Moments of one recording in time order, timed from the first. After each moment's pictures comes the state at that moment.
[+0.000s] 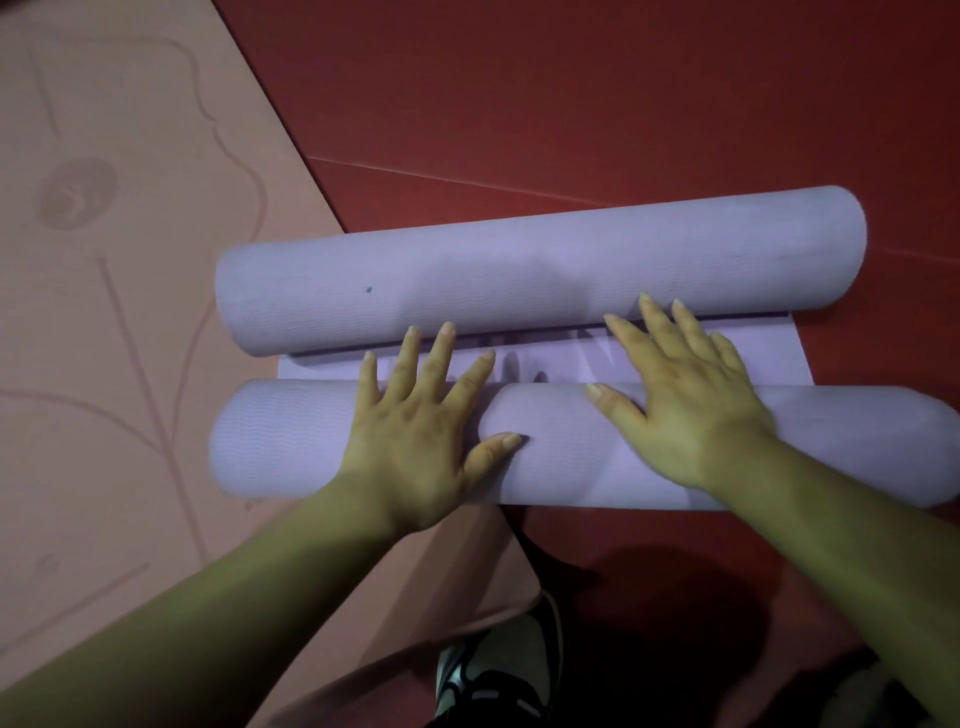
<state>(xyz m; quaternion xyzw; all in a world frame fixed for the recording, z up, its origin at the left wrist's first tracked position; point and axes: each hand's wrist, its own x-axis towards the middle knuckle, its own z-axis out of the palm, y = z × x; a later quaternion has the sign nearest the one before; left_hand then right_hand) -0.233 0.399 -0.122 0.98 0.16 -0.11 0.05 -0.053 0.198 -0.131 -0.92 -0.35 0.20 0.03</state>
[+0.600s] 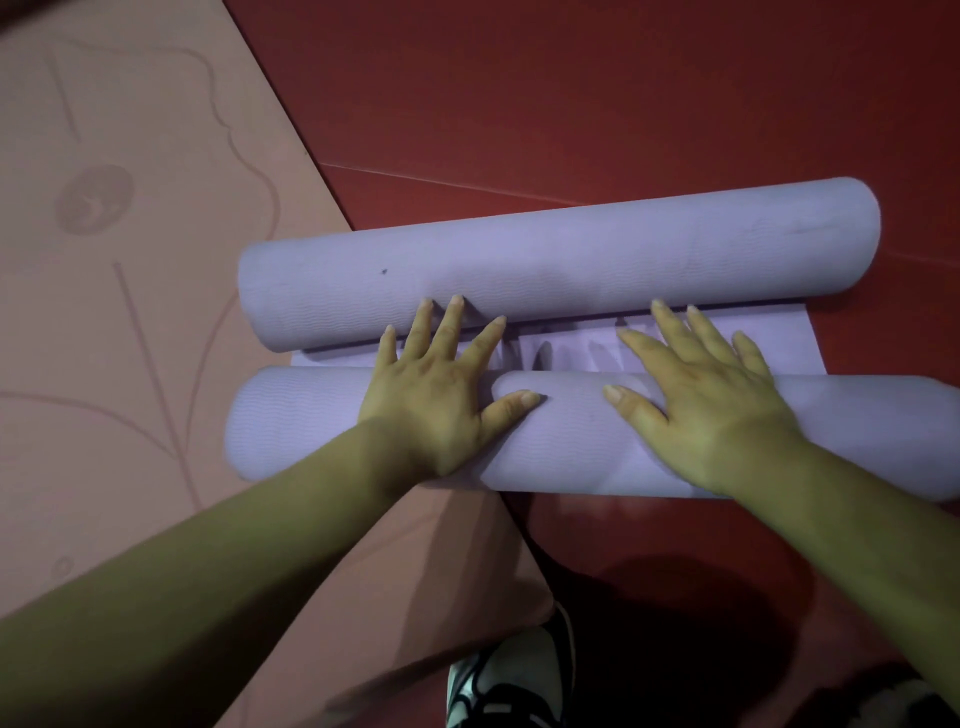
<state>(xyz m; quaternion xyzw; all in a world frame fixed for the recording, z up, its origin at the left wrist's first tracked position) -0.196 0.422 -0.118 0.96 0.20 -0.17 0.09 -0.050 0.201 -0.124 -0.91 -0.35 0.21 0.01</state>
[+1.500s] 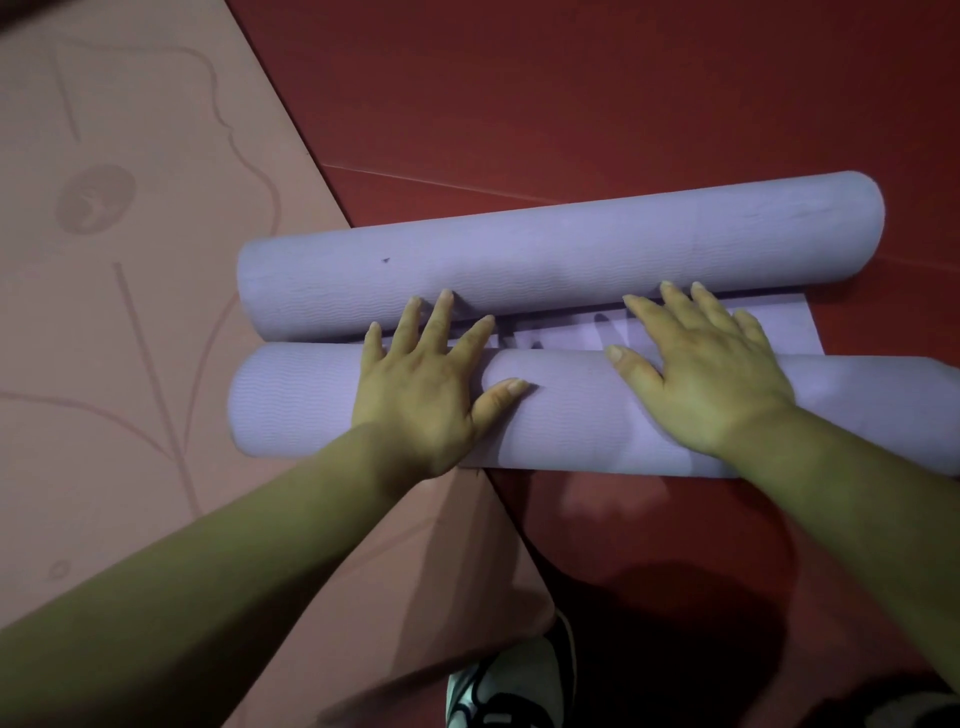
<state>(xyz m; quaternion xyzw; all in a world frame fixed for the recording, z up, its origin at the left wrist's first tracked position) -0.197 0.427 -0.118 0.97 0.22 -0.13 0.06 -0.025 0.224 -0.124 -0.93 -0.32 0.20 0.02</state>
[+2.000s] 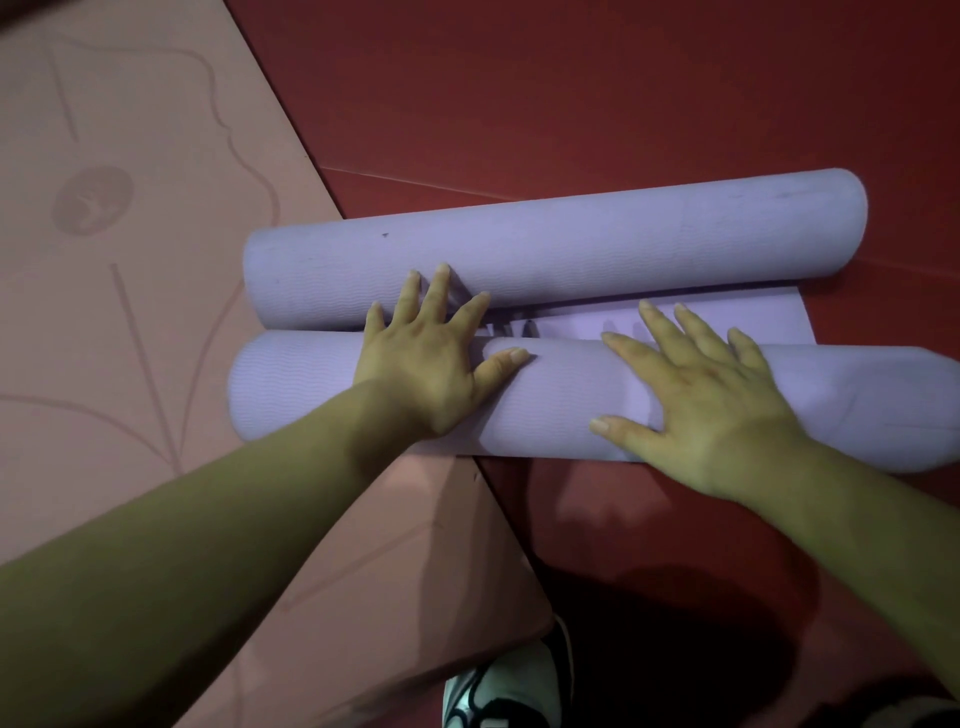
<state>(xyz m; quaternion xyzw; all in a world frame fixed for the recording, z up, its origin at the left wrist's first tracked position) -0.168 0.446 -0.116 0.96 0.23 -0.16 0.09 -0.044 0.206 -0.113 -0.89 -0.40 0.21 -0.03</state>
